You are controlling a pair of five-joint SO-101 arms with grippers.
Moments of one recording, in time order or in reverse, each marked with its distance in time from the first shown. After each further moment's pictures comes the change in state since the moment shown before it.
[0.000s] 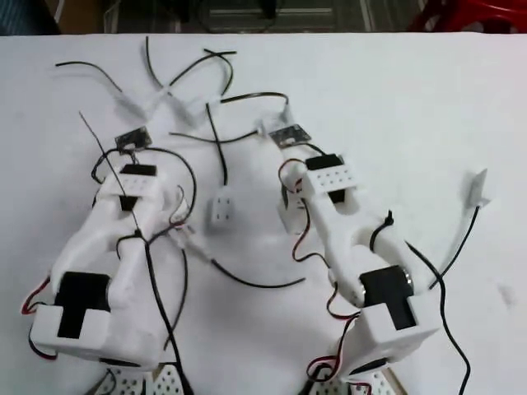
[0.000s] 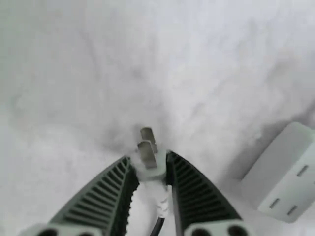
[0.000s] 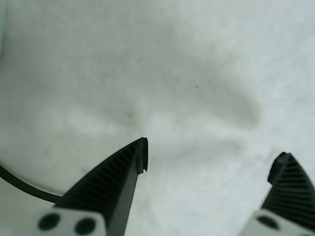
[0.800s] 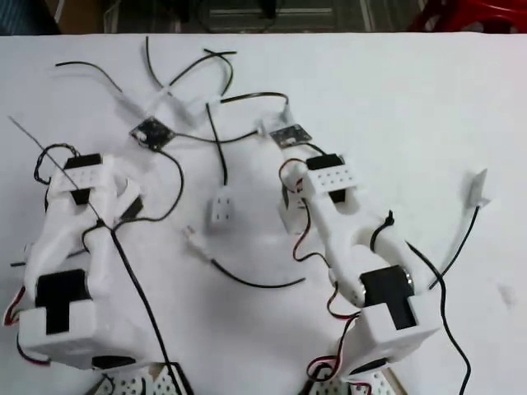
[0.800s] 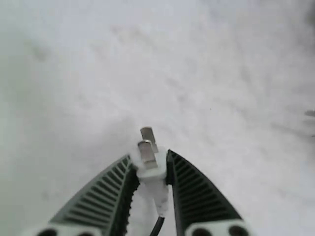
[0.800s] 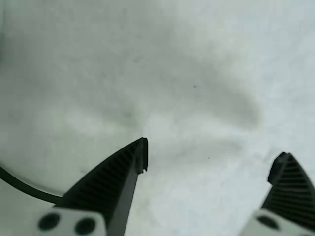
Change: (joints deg) left arm -14.9 1.4 -5.9 -0.7 -77.0; right arm 0.3 0.0 0.0 0.0 0.0
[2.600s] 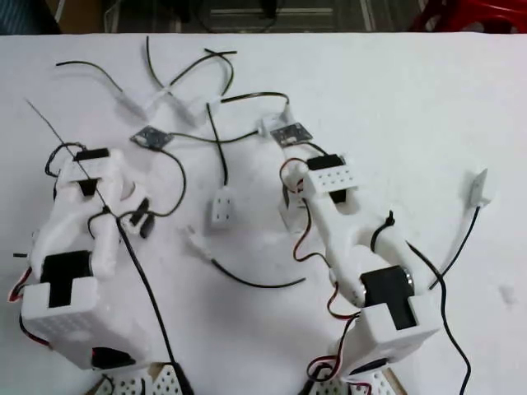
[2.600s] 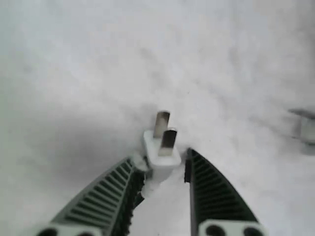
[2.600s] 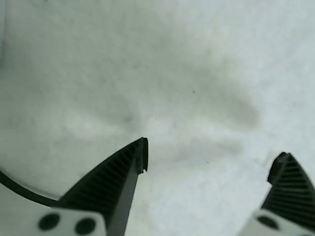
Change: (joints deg) left arm 1.8 8.4 -5.5 9.6 11.3; right arm 0.0 0.0 0.2 -1.1 0.0
